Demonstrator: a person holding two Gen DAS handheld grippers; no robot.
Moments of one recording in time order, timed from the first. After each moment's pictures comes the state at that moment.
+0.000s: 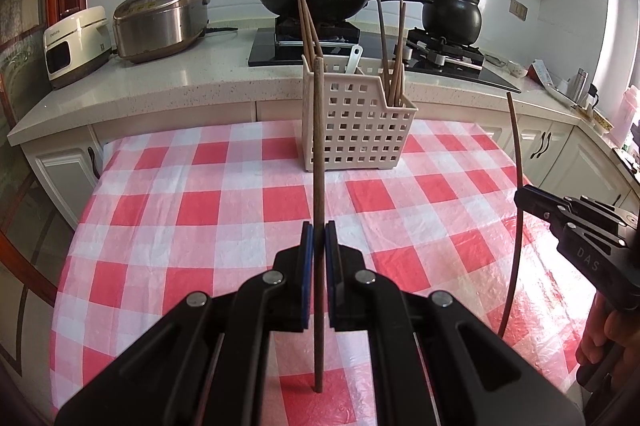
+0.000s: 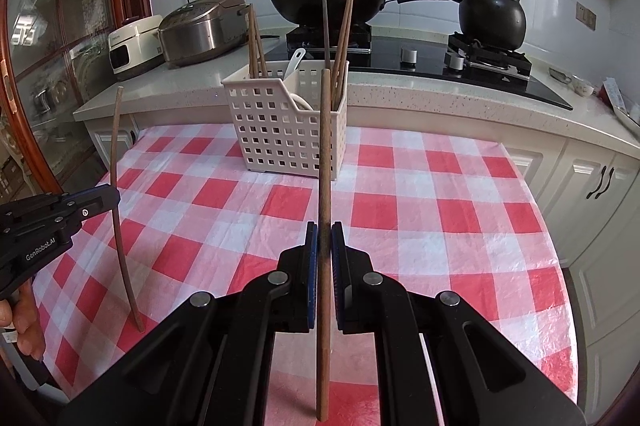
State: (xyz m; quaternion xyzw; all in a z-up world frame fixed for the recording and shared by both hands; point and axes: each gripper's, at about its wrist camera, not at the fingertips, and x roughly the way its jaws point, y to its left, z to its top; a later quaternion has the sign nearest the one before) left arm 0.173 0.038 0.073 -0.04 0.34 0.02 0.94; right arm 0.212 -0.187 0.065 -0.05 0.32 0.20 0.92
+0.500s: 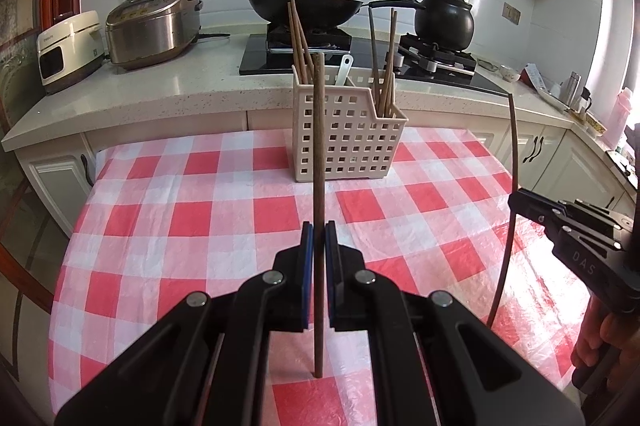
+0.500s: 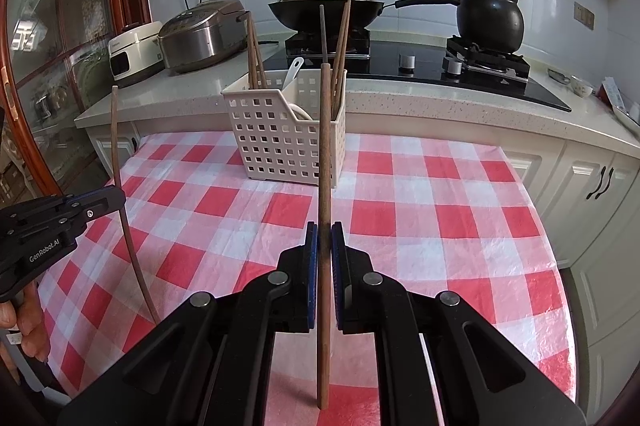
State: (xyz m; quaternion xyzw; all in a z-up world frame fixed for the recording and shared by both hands) left arm 0.179 0.036 0.081 -0.05 0.34 0.00 0.94; right arm 0.212 -0.189 0.073 -0.04 0.32 0.20 0.93
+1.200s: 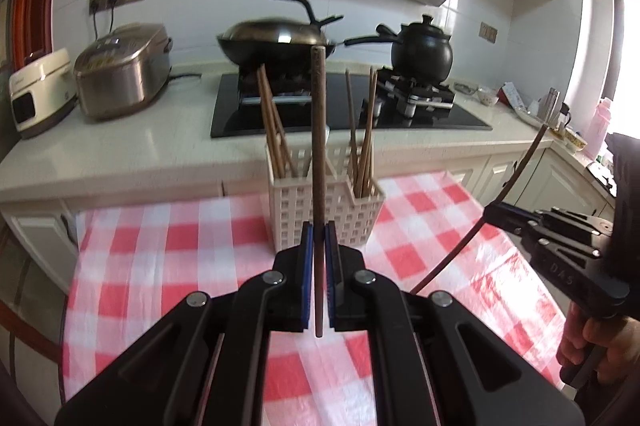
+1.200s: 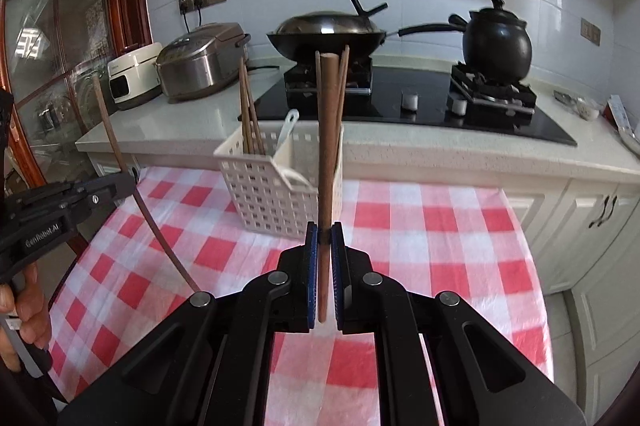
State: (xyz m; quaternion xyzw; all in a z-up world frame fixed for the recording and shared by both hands) left arm 0.240 0.041 0.152 -0.03 0.30 -0.05 0.95; right arm 0.262 -0.182 0.128 -0.04 0.30 0.21 0.93
